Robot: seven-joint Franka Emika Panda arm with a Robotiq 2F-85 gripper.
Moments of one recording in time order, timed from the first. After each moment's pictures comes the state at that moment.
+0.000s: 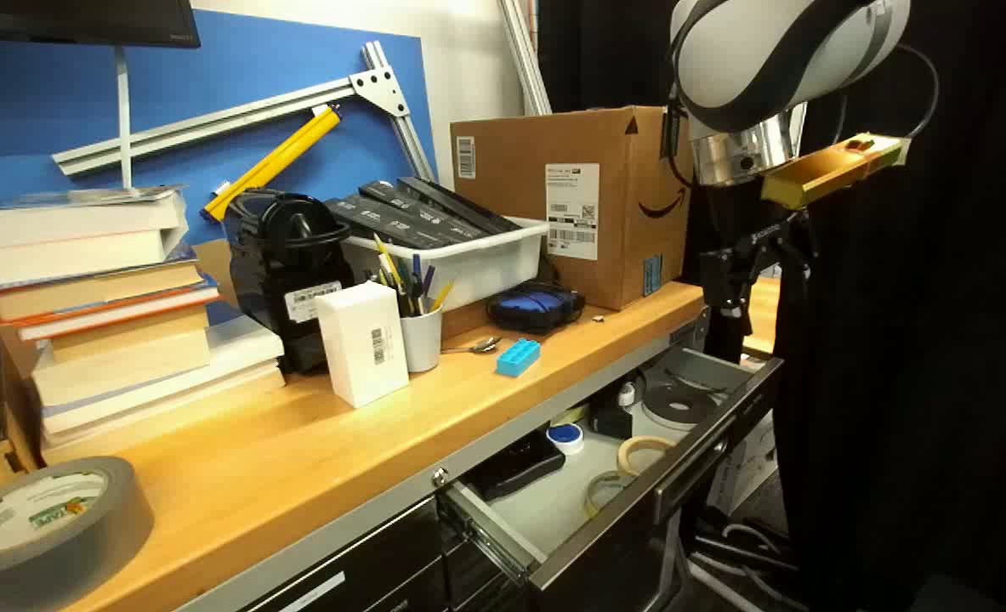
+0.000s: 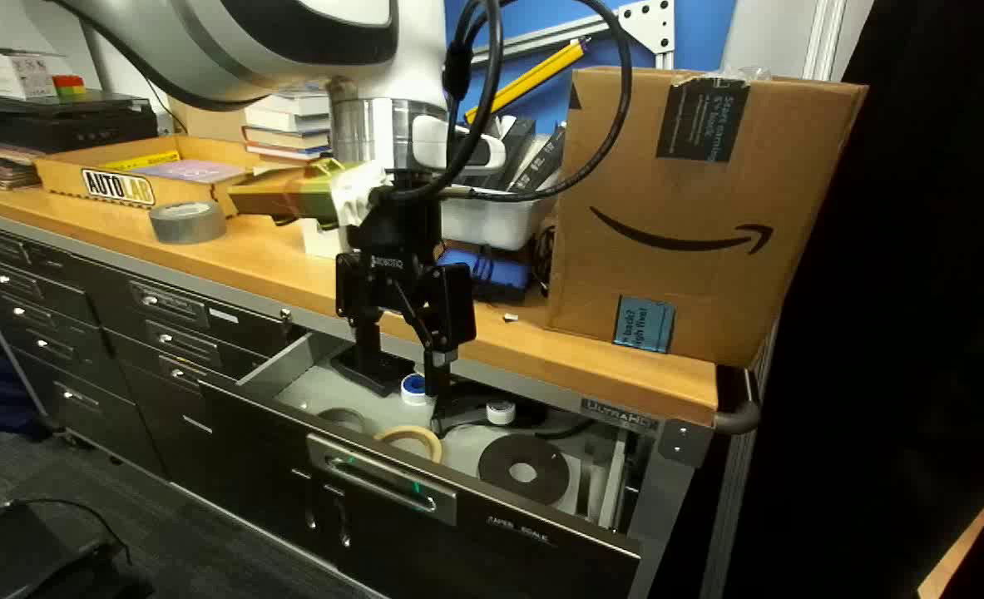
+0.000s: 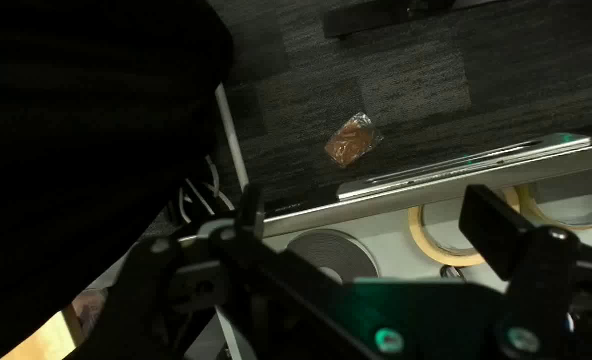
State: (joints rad) arm -0.20 -0.22 -0.06 -2.34 -0.31 1.95 0.04
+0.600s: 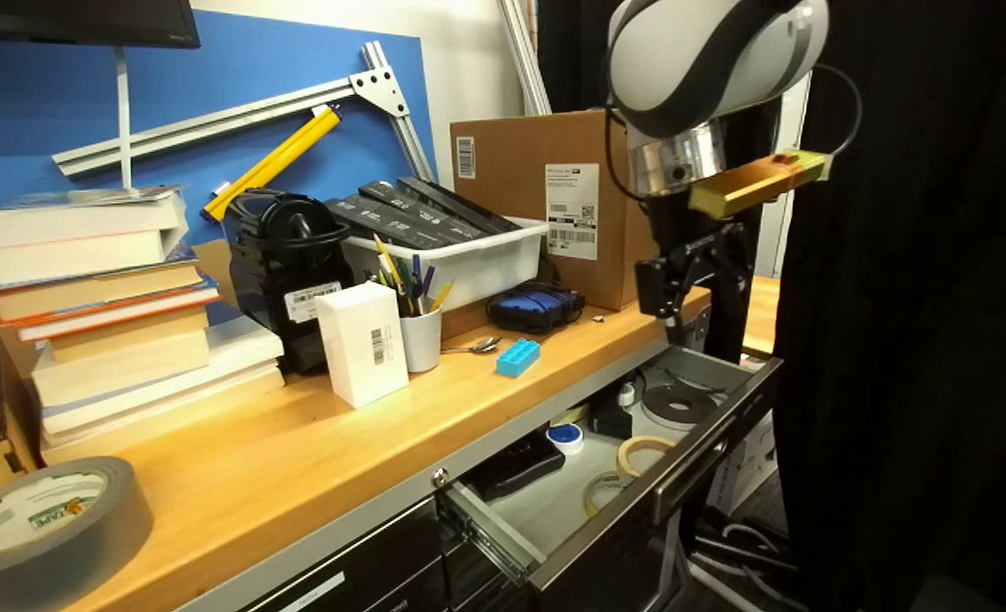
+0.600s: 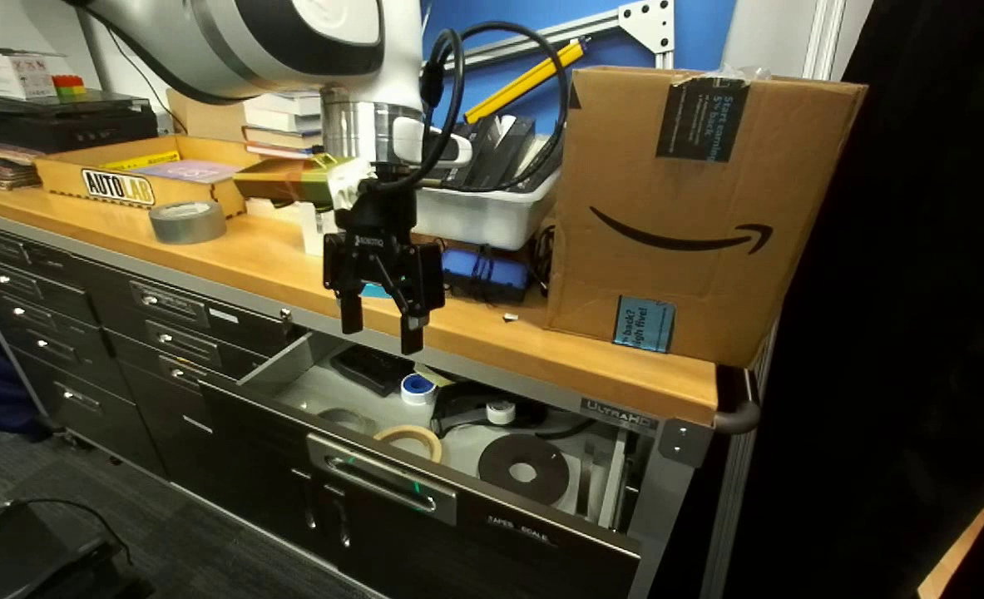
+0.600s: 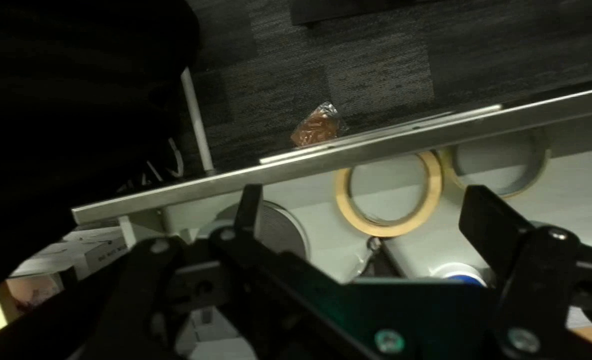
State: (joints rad) arm -0.10 -0.13 -0.02 -2.27 -0.23 1.95 0.08
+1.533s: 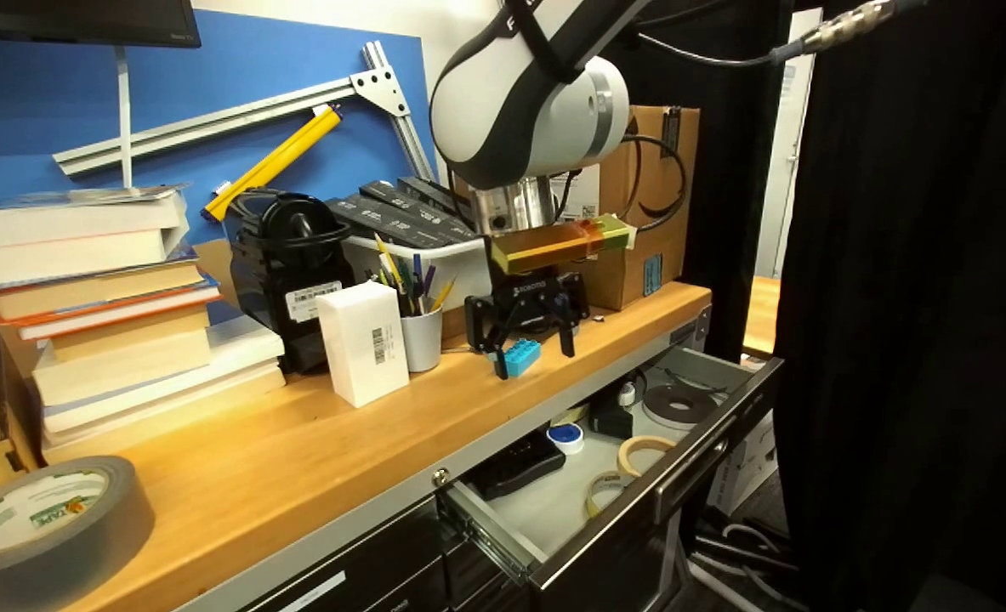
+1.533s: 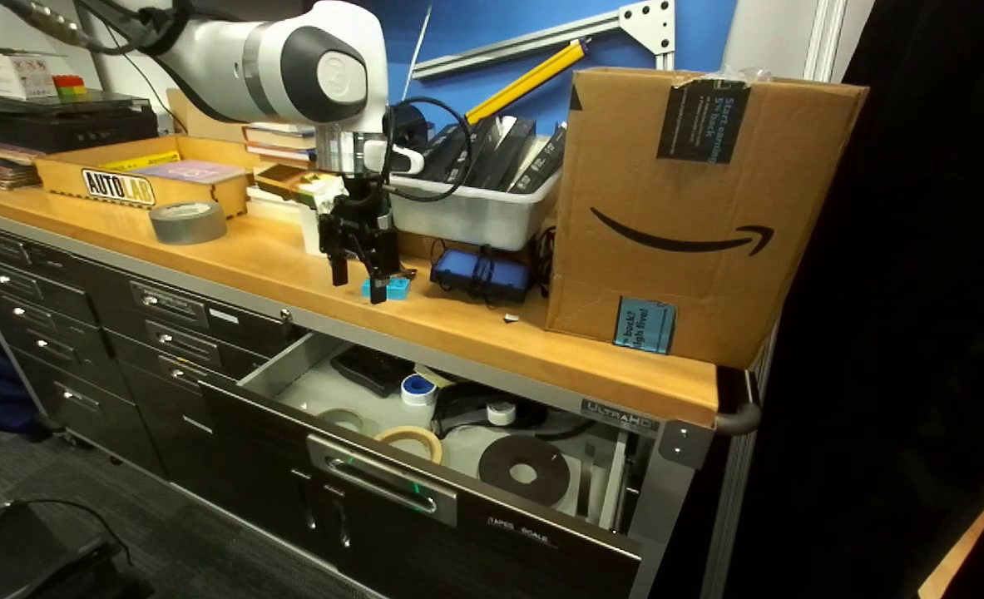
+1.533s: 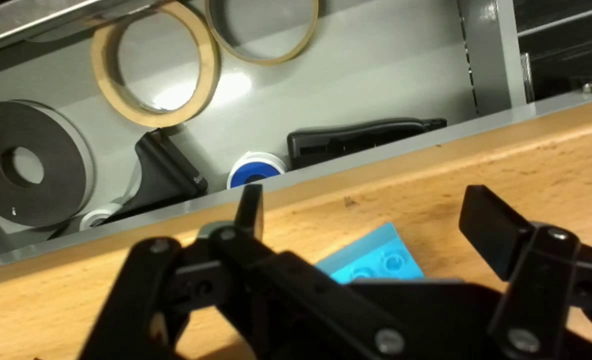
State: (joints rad) arm 0.06 0.19 0.06 -2.00 -0.09 2.07 0.32
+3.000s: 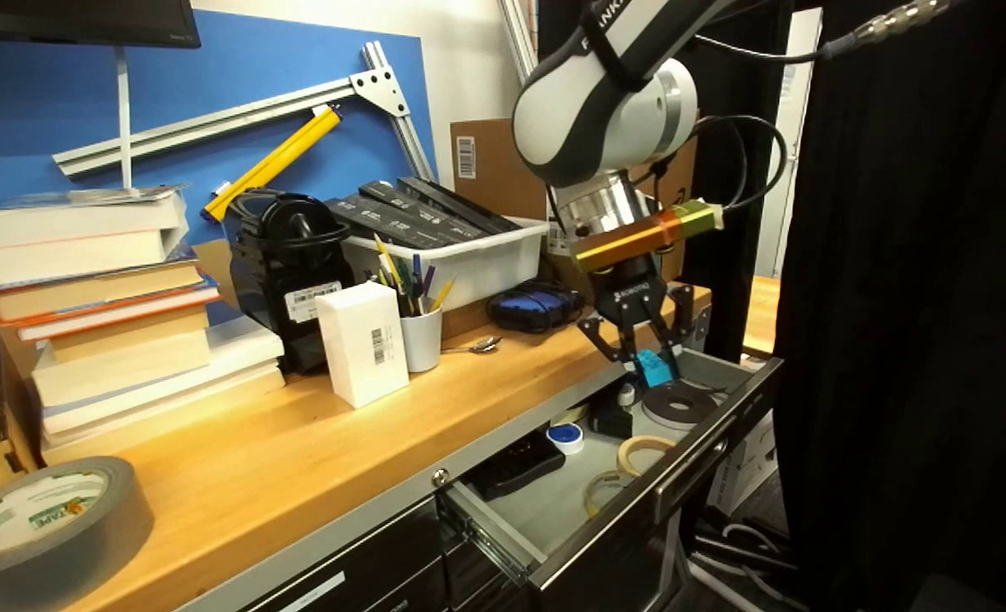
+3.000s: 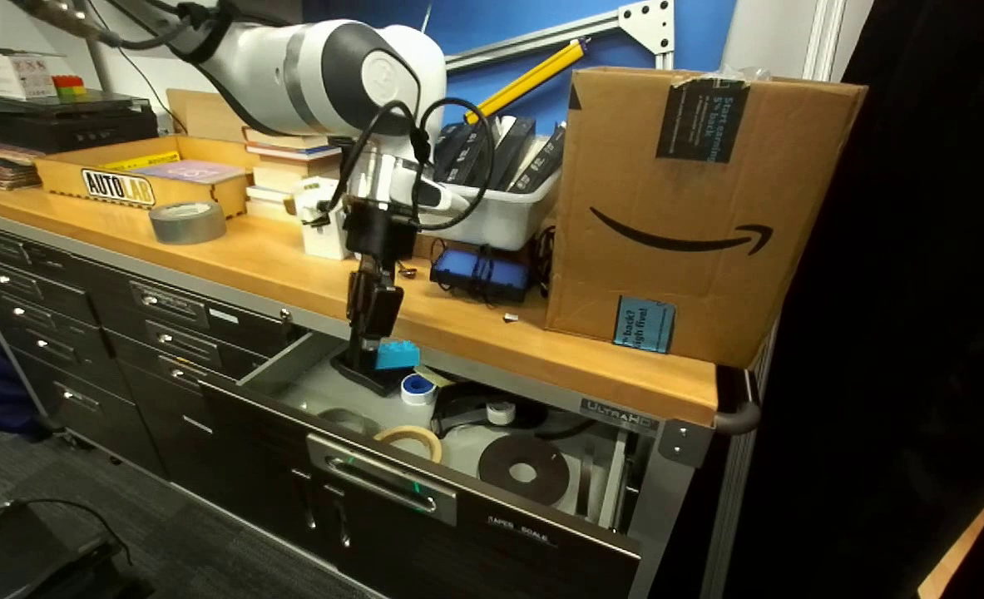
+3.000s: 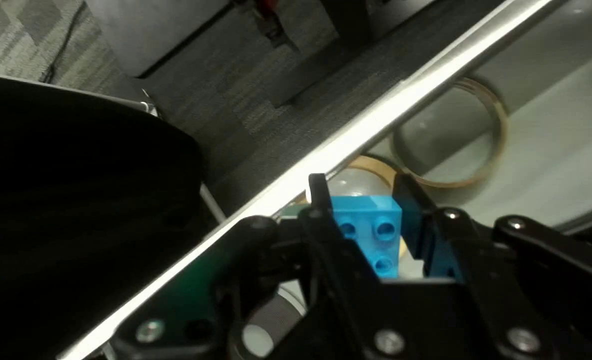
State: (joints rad) arm 0.01 0.14 -0.07 -2.06 -0.13 1.78 0.54
